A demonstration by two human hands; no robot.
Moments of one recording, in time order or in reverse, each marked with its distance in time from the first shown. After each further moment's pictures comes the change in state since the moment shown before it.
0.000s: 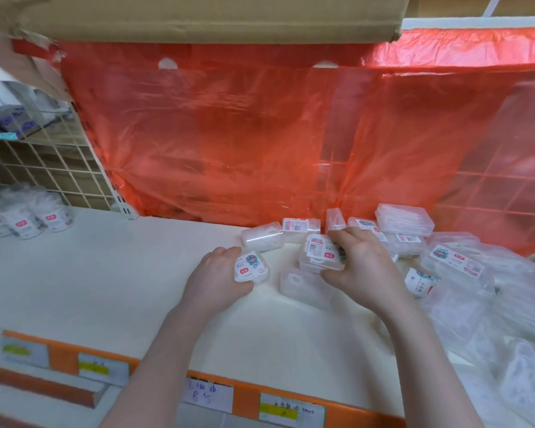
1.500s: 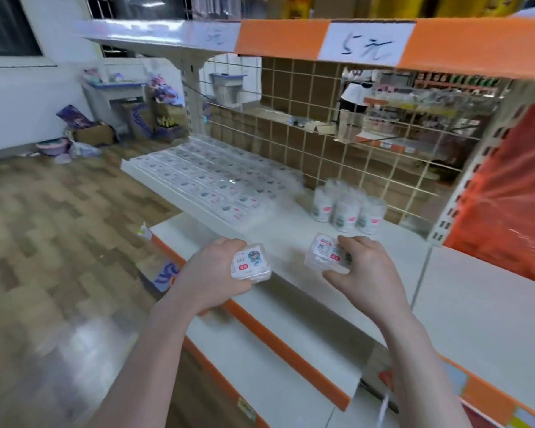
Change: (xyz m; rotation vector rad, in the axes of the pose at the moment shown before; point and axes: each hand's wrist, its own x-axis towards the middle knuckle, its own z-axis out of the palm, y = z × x) left_hand -0.195 -0.477 -0.267 -0.006 0.161 -0.339; right_hand 0.027 -0.532 0.212 0.154 -0.093 -0.351
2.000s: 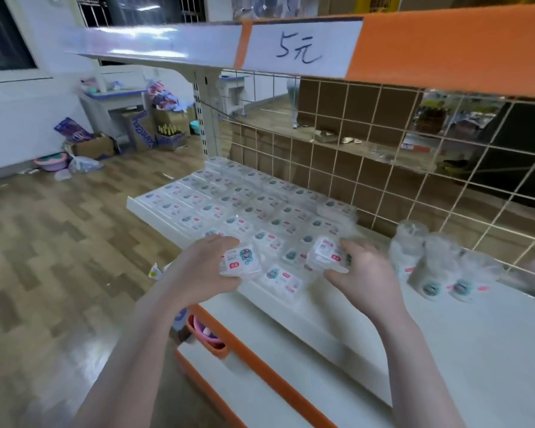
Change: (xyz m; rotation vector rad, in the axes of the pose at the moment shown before) left_hand 0.167 -0.139 -0.071 0.015 -0.045 0.046; right_hand 0.183 -0.072 0.106 0.040 0.017 0.120
